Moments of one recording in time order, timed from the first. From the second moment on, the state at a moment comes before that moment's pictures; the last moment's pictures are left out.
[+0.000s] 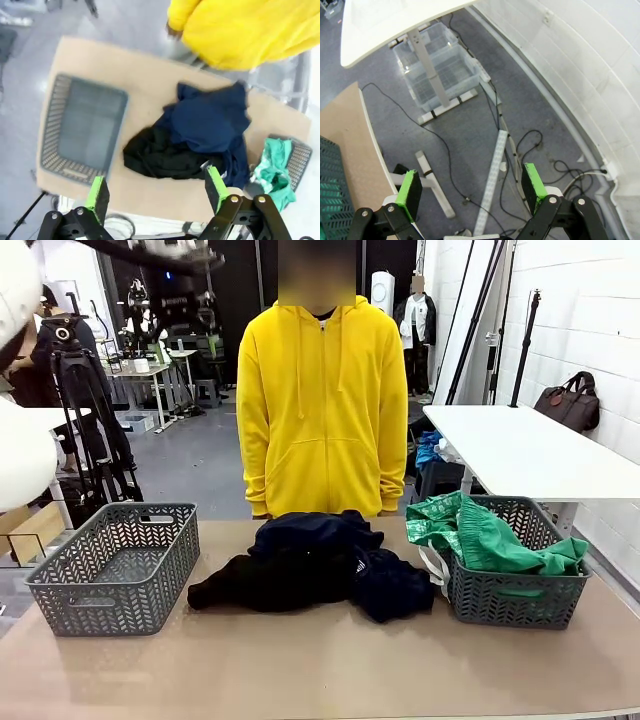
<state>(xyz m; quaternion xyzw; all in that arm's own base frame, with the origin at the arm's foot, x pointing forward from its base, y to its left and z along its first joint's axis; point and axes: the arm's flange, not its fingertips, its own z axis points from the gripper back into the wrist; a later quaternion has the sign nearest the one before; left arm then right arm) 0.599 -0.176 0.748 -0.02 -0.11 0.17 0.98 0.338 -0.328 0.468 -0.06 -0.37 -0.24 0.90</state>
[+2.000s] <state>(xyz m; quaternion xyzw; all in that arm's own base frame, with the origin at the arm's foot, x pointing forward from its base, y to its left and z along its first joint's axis) 0.507 -0.042 0.551 -0.06 -0.10 0.10 0.99 0.338 -0.328 0.468 -0.06 -0.37 -0.24 0.90</state>
